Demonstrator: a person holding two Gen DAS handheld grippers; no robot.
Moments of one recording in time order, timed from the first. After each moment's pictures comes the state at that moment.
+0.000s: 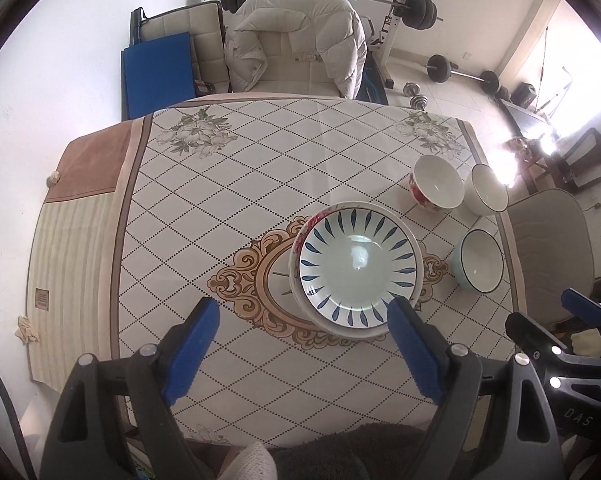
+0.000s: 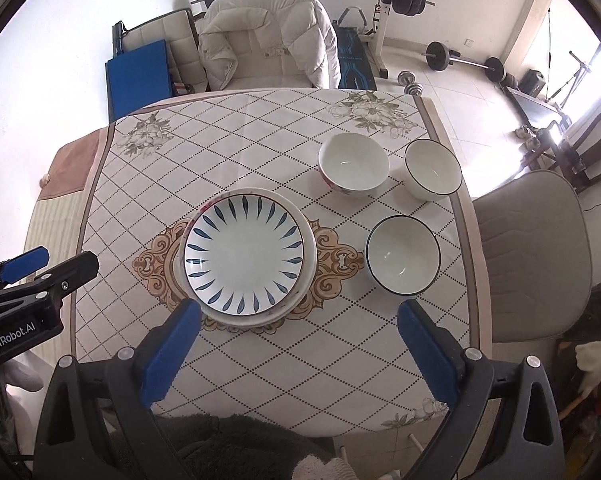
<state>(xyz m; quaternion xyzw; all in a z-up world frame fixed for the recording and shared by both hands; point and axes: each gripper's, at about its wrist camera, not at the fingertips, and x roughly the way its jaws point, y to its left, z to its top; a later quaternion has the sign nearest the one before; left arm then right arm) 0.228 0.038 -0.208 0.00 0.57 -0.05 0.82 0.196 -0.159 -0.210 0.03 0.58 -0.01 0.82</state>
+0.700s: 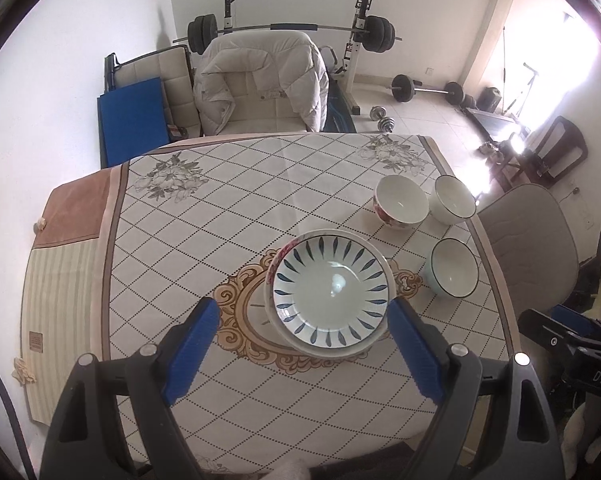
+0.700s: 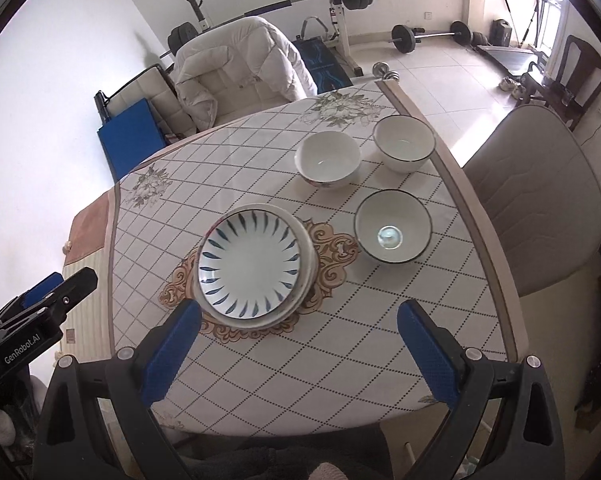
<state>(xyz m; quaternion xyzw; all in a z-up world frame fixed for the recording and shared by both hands) 0.217 0.006 -0.196 0.03 0.52 -0.10 0.85 0.153 -0.233 -0.214 0.17 0.54 -0.04 0.82</state>
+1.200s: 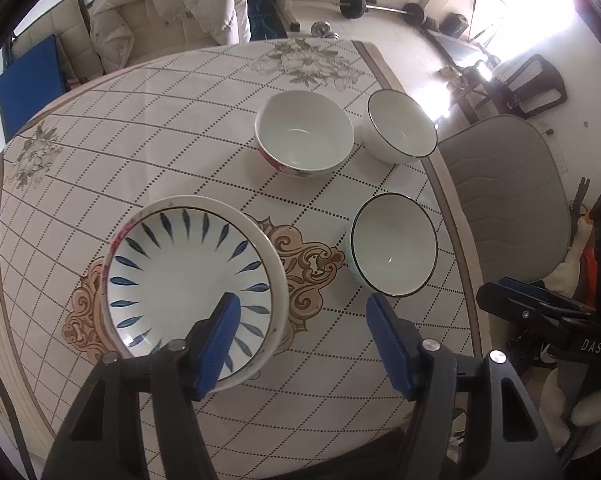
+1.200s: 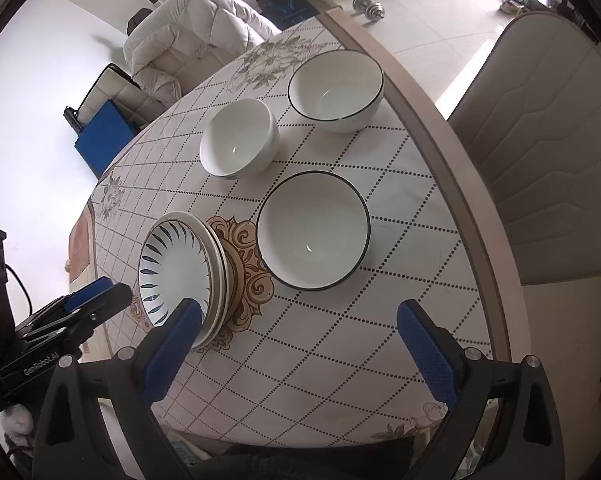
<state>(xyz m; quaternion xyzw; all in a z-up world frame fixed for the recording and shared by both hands) 0.300 -0.154 -0.319 0.03 0.65 -0.18 0.74 0.237 -0.386 -0.355 0.27 0.62 0.02 0.73</state>
